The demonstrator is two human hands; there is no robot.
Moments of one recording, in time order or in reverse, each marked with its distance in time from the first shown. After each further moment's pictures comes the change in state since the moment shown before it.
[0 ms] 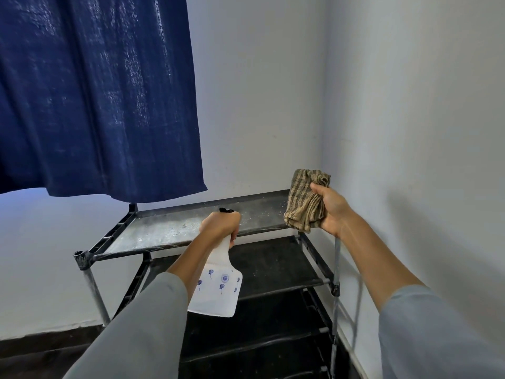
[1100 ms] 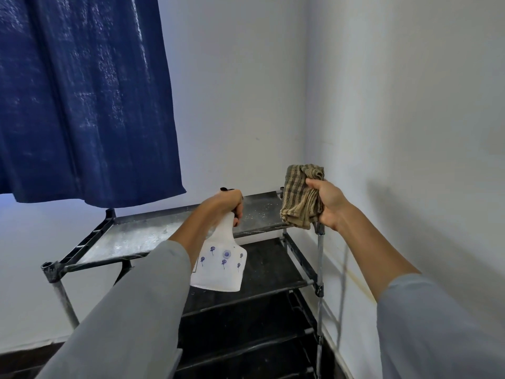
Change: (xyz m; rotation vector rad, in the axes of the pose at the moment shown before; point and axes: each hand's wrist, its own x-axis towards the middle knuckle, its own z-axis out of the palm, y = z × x) left_hand 0.013 0.061 0.005 -0.175 -0.258 0.001; right_hand 0.000 -0.026 -0.017 -0.096 0.074 -0.044
